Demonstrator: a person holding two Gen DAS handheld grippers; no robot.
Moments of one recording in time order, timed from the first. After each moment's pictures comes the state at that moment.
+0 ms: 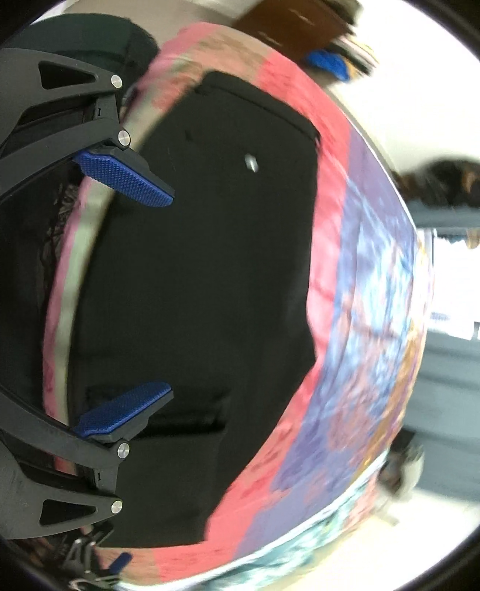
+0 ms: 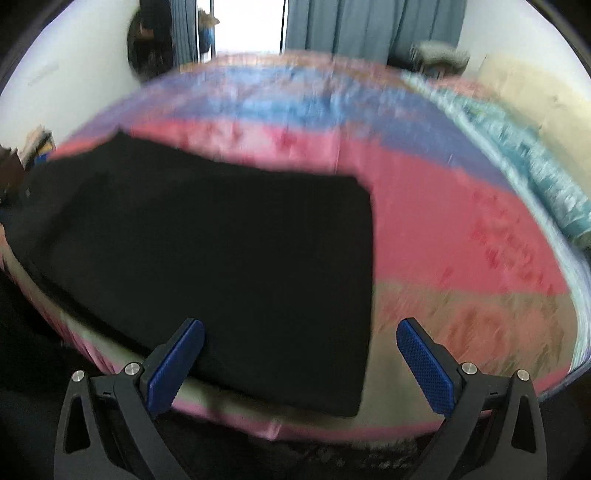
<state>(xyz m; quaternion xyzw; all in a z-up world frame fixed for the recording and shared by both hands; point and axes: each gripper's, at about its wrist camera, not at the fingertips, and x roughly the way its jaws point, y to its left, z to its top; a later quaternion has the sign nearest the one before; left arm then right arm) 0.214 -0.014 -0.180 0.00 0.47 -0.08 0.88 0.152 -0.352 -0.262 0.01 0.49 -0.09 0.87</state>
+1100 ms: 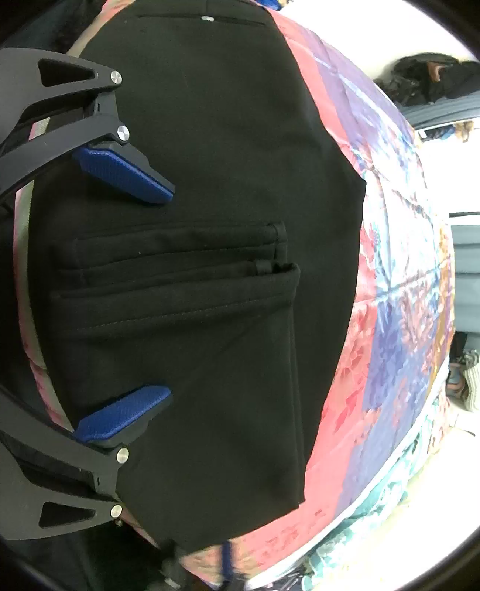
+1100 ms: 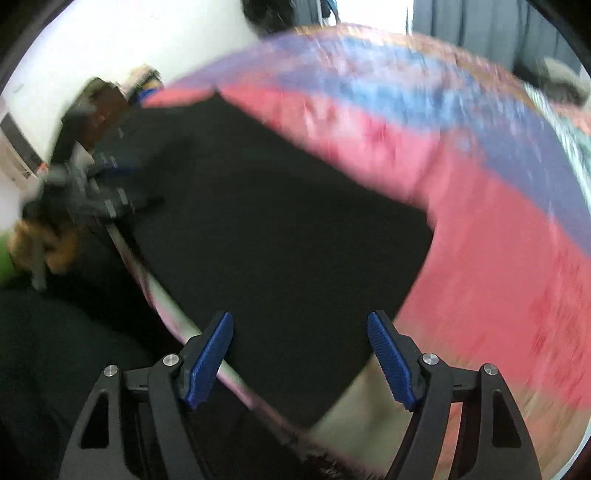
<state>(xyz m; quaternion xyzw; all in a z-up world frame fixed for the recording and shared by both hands) 0.212 -0.119 -0.234 0.10 0.49 -0.21 0.84 0.166 -0.391 -0.249 -0.03 0.55 0.15 0.82</state>
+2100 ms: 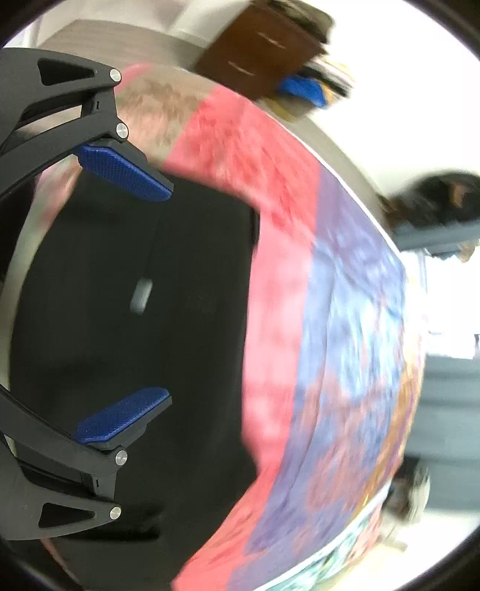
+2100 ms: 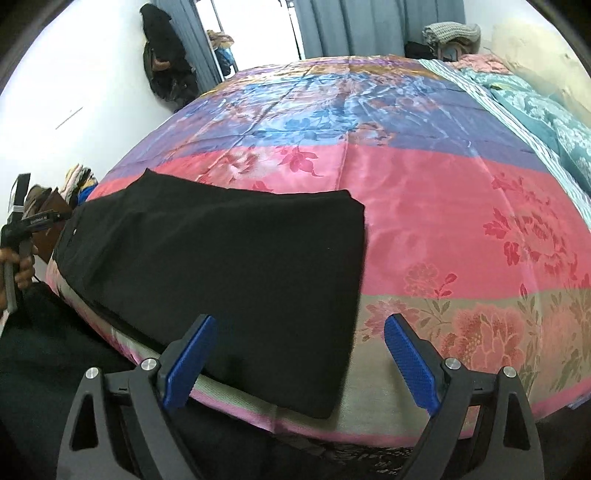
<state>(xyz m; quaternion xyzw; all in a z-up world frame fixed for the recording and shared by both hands) 0.333 0.110 -0.173 0.03 0.48 -0.02 0.88 0.133 -0.414 -0.230 0.11 0.45 0.00 0.88</state>
